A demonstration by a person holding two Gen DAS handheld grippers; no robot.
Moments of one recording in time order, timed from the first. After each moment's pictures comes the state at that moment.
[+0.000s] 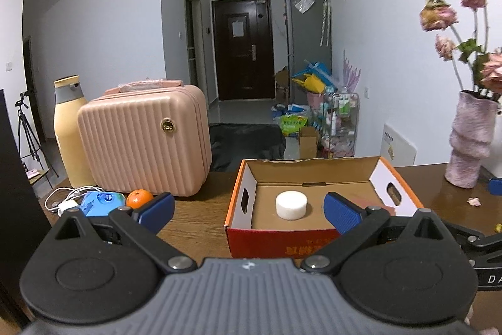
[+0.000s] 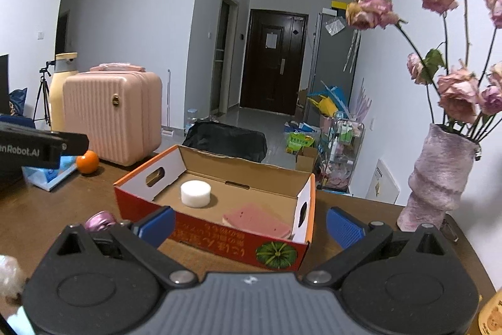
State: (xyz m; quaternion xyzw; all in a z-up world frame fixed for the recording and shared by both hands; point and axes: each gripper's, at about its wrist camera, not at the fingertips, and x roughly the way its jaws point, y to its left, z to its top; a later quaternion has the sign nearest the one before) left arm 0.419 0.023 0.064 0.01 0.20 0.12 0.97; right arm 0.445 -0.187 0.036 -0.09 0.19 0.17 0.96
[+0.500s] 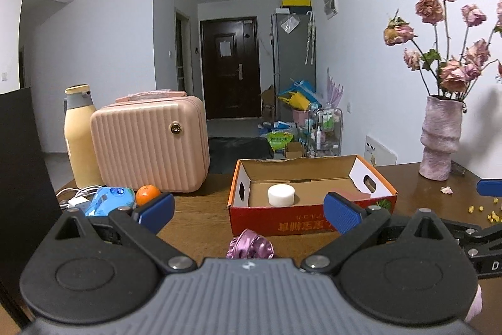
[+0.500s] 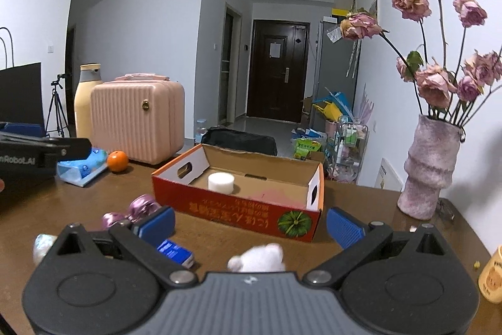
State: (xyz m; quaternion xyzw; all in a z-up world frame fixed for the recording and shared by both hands) left arm 0.317 0.025 0.058 0.02 0.16 0.08 0.98; right arm 0.354 -0.196 0.028 -0.07 0.17 0.18 0.97
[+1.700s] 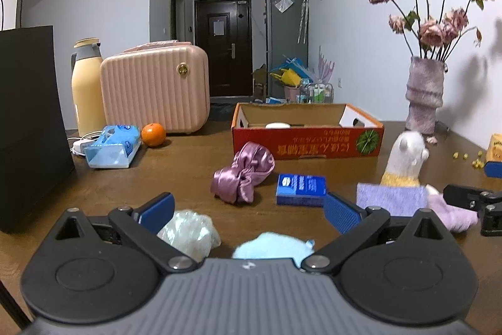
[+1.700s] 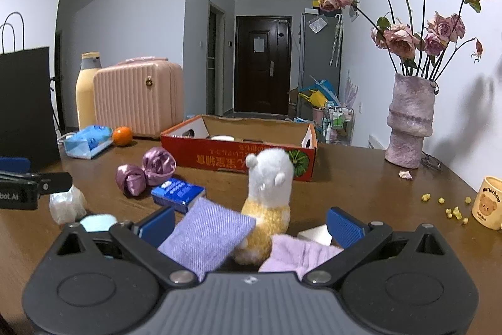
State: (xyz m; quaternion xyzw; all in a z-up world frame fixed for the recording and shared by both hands) left arm 0.225 0.040 -0.023 0.00 0.19 0.06 0.98; right arm 0.269 -0.207 -0.043 -0.05 0.18 0.15 0.97
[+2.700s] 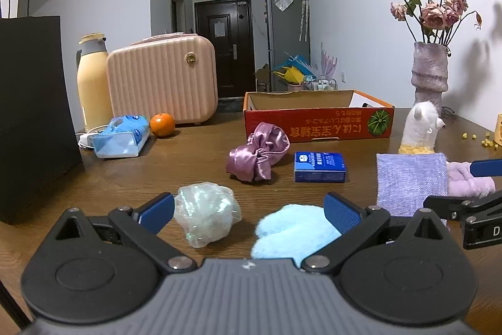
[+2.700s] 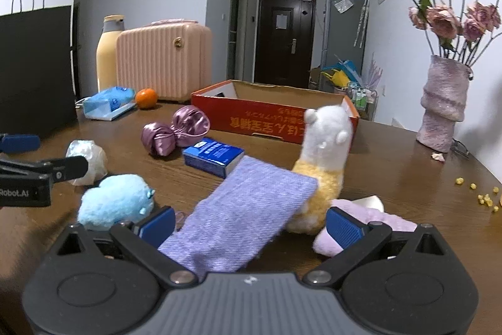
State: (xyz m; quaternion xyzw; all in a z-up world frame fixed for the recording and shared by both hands) left arm 0.213 0.056 -0.061 0.02 0.19 0.07 0.98; right arm 0.273 -0.160 -0.075 -0.08 0.23 0.19 0.95
